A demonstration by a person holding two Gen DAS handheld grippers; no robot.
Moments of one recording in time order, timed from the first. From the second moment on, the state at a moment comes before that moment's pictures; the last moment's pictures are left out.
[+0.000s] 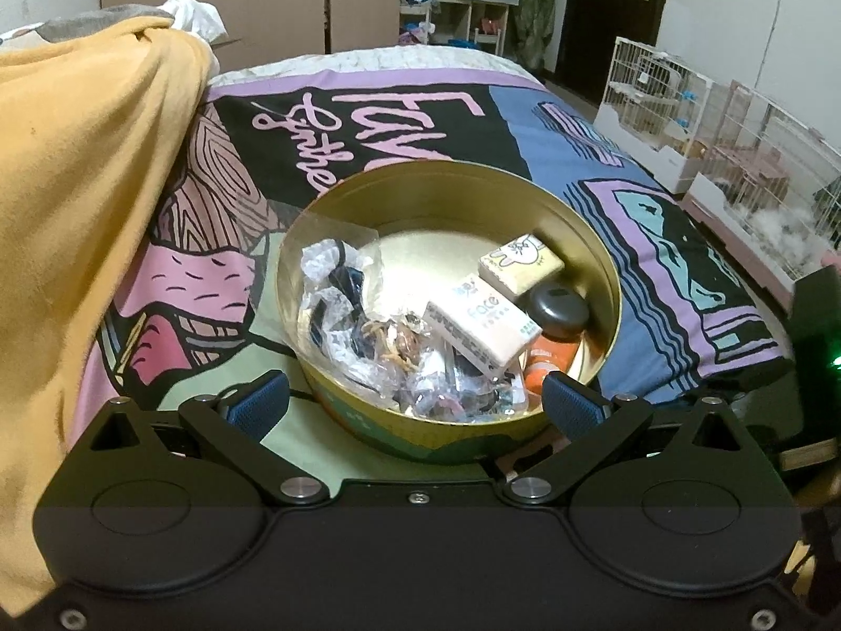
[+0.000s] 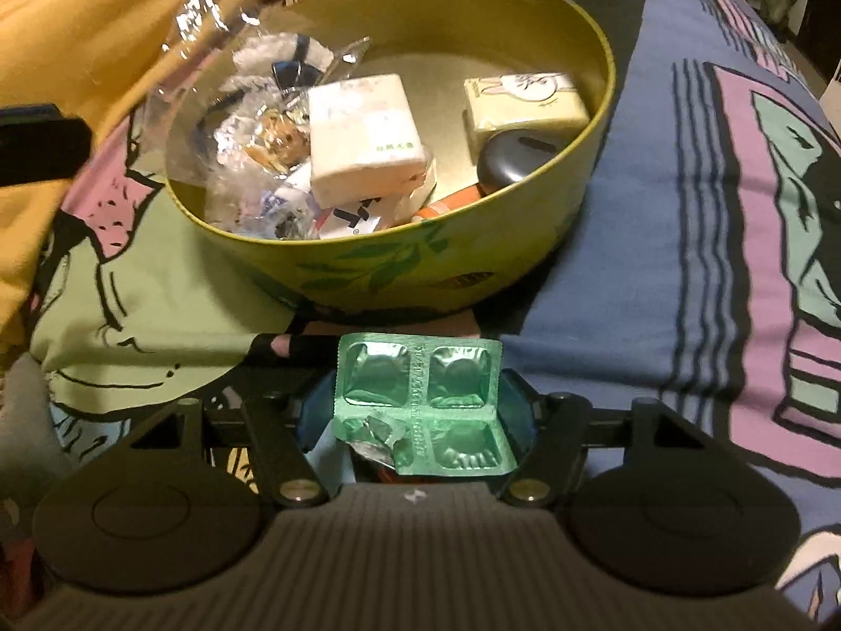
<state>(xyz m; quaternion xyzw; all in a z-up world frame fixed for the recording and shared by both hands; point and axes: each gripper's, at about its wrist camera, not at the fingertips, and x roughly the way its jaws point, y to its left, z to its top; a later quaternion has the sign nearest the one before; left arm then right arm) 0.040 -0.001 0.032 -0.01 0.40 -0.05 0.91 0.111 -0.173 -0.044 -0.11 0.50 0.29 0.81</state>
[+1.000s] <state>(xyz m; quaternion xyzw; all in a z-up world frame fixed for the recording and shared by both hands) 0.032 -0.034 0.009 0.02 0.44 -0.16 0.88 0.105 -0.218 0.072 -0.09 0.44 0.32 0.83</state>
